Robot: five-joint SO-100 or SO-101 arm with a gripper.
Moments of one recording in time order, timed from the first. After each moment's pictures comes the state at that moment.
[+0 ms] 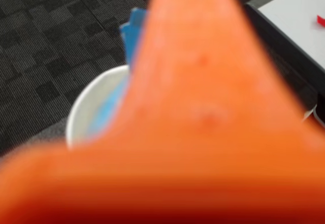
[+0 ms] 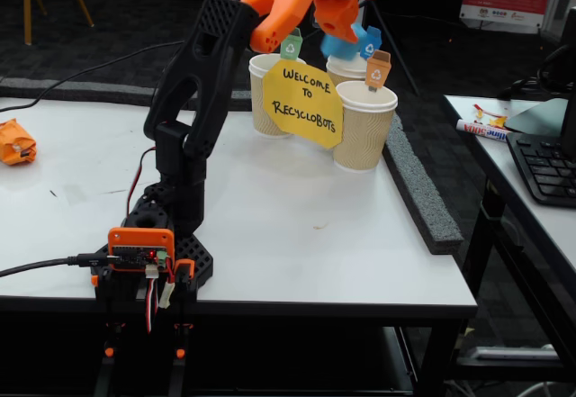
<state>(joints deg) 35.8 56.3 29.2 72.7 -2.2</state>
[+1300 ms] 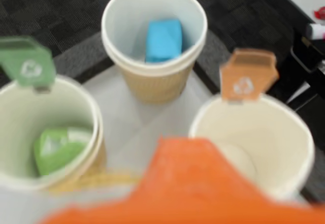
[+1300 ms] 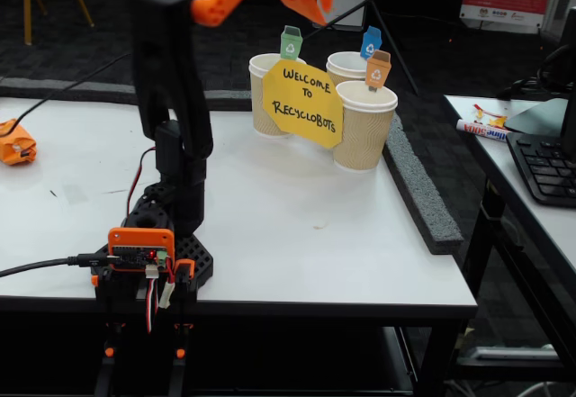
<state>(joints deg) 35.8 105.8 73.3 82.3 -2.2</state>
